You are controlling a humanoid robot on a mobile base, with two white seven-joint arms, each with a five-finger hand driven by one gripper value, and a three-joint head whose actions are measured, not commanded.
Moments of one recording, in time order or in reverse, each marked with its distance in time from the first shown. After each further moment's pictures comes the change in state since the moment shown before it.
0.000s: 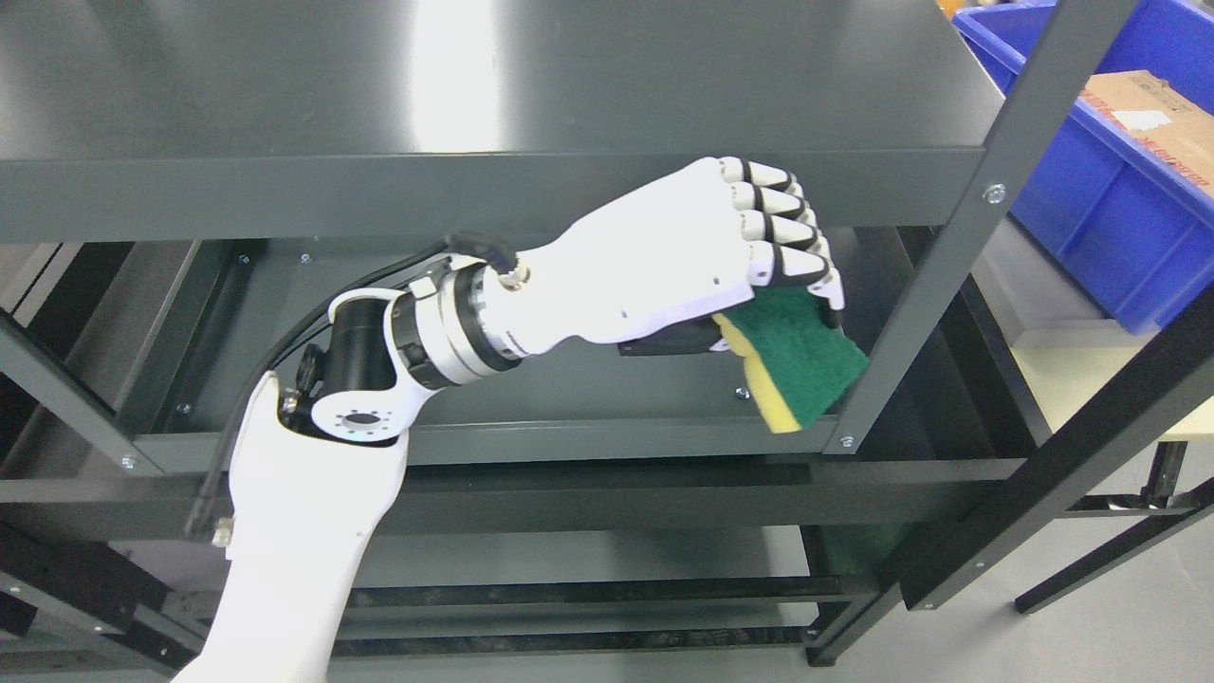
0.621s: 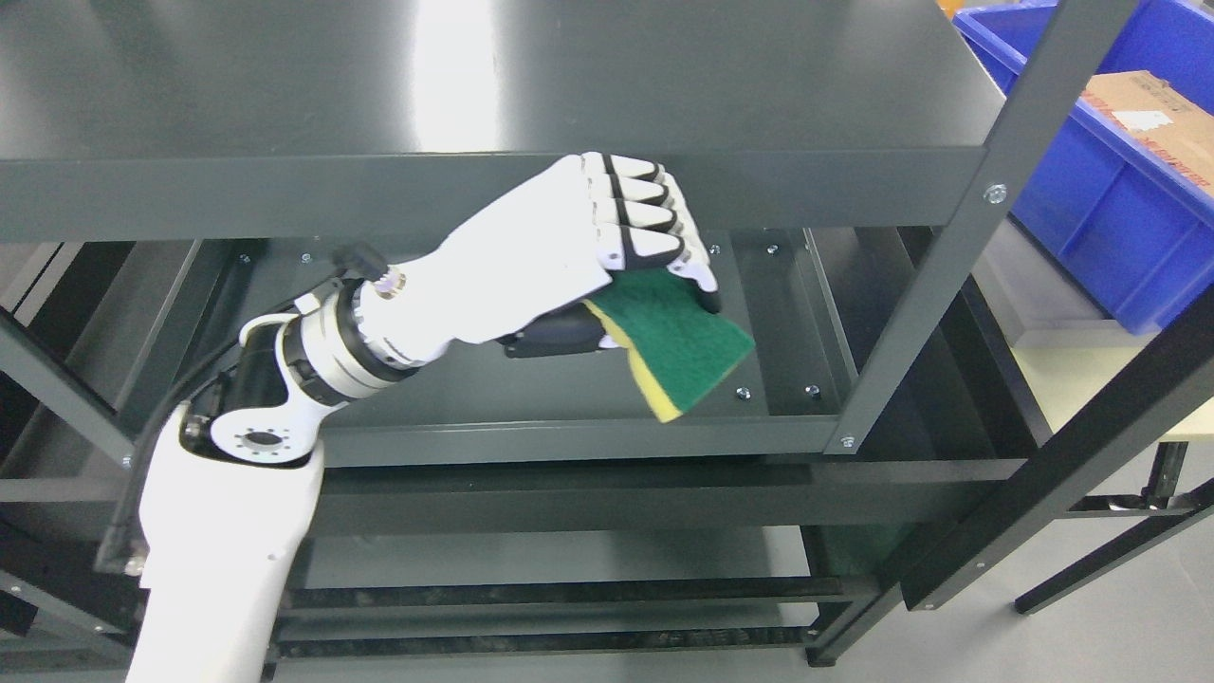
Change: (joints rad) left arm 0.060 0.130 0.081 -0.028 0.198 0.002 0.002; right arm 0.000 0.000 0.000 0.000 0.000 0.000 0.000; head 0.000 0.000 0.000
